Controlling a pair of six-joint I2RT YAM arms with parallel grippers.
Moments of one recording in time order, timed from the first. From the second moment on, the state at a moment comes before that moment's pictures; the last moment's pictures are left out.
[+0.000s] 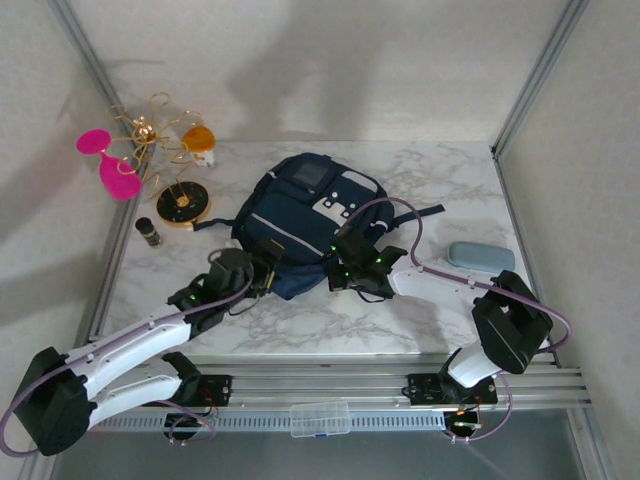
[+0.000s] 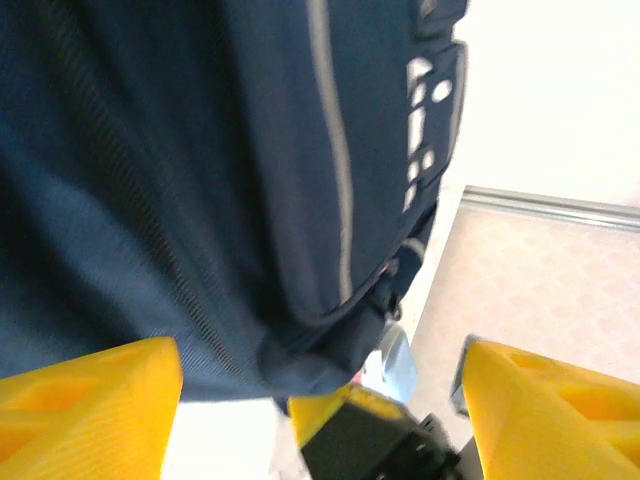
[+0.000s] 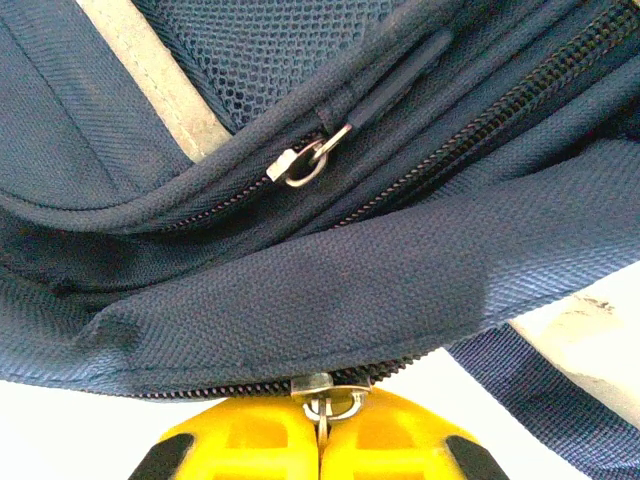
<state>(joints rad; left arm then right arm) -0.70 0.99 0.49 -0.04 -0.13 -1.61 0.86 1.52 0.94 -0.43 0.02 0.58</state>
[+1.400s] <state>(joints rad) -0.63 1.06 0.46 -0.02 -0.13 -1.60 0.67 1.50 0.92 -0.35 -0.07 0.51</state>
